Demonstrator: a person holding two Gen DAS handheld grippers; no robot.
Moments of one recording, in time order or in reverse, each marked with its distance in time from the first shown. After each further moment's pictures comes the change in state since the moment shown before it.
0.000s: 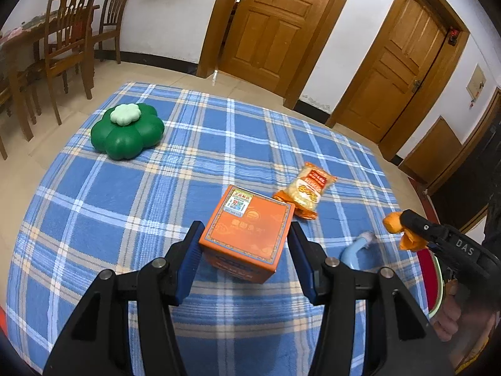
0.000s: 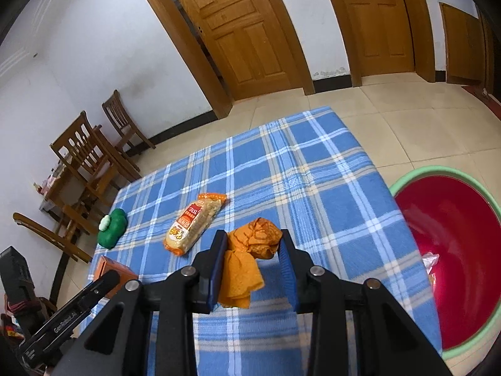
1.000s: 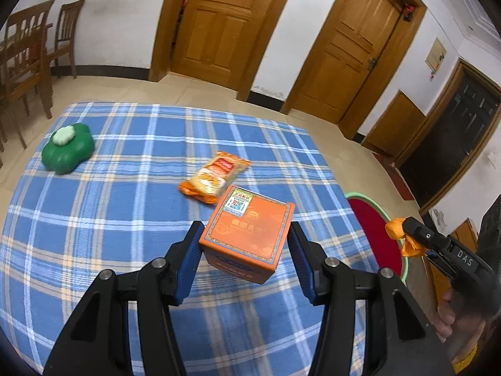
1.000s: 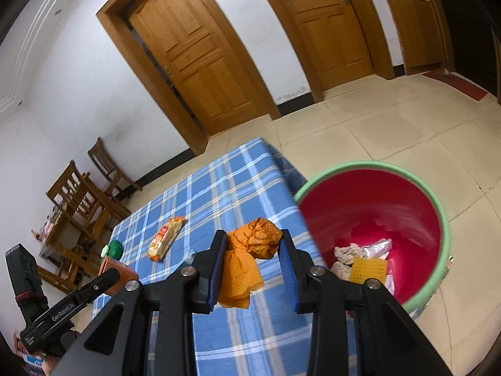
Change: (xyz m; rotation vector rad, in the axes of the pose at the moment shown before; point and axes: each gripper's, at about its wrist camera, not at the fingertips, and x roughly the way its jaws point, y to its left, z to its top) left arm -0.026 -0.080 -0.010 0.140 0.033 -0.160; right arm -0.100 -0.082 -0.024 0.160 -0.152 -0.057
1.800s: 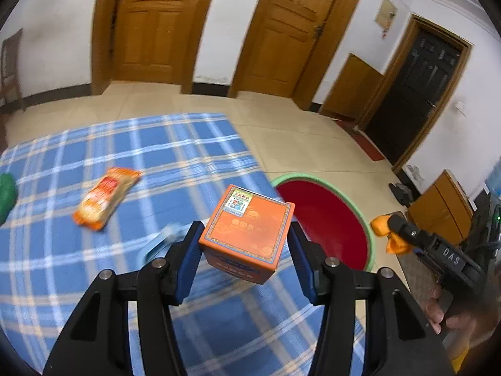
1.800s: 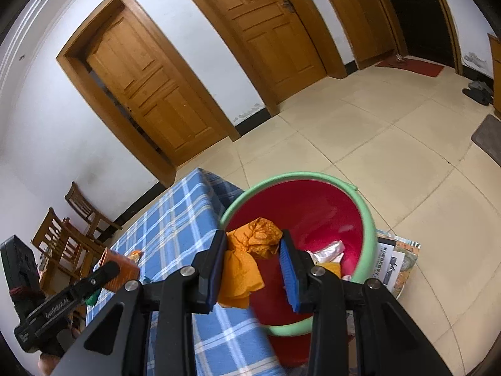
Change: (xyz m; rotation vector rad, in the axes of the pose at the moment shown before) left arm 0.043 -0.113 0.007 0.210 0.071 -0.152; right arm -0.038 -0.091 -0.001 0.176 -0.096 -0.107
